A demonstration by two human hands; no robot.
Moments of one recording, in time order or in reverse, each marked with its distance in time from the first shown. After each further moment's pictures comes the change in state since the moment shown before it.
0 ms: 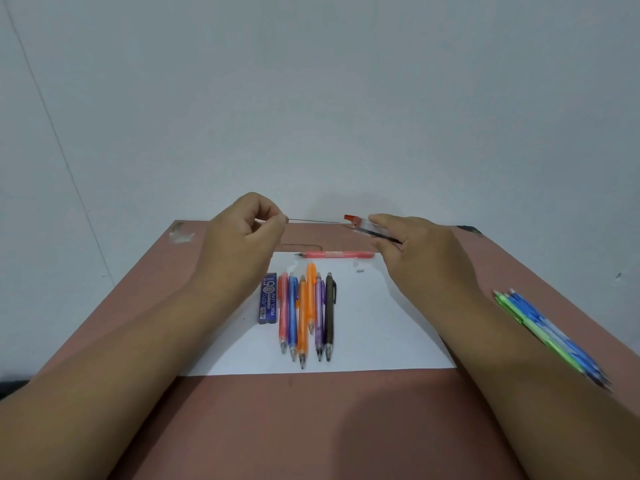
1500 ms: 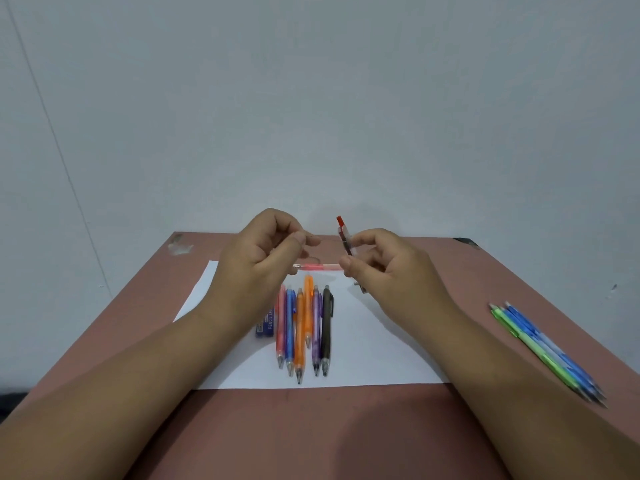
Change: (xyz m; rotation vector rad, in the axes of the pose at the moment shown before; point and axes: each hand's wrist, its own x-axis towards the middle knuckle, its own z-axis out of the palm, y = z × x) left_hand -0.013 0.011 0.009 -0.166 -0.143 0.134; right_hand -0.007 -0.022 0.002 0.490 -0.198 0.126
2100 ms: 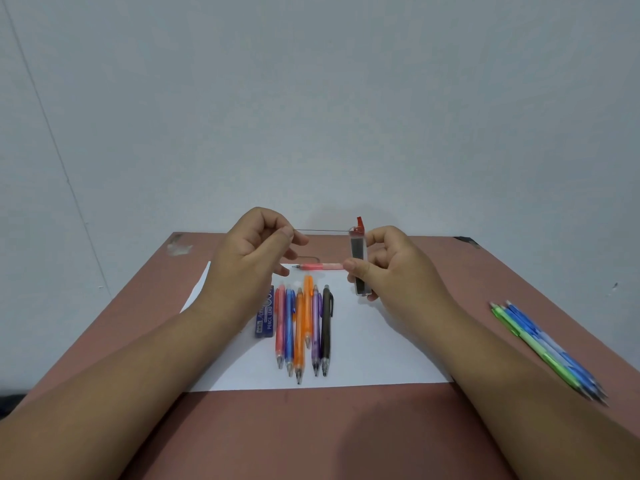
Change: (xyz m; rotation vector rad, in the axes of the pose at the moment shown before) left_hand 0.007 -0.008 -0.002 -0.024 0.081 -0.119; right_hand 0.003 -0.002 0.002 0.147 0.010 0.145
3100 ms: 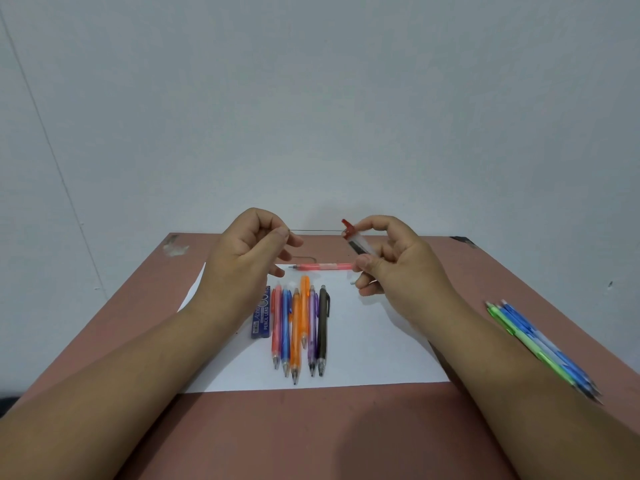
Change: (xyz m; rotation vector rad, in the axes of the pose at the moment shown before) left_hand 0.000 -0.001 0.000 0.019 0.014 -0.014; right_hand 0.000 -0.006 -0.008 0.181 -0.016 0.002
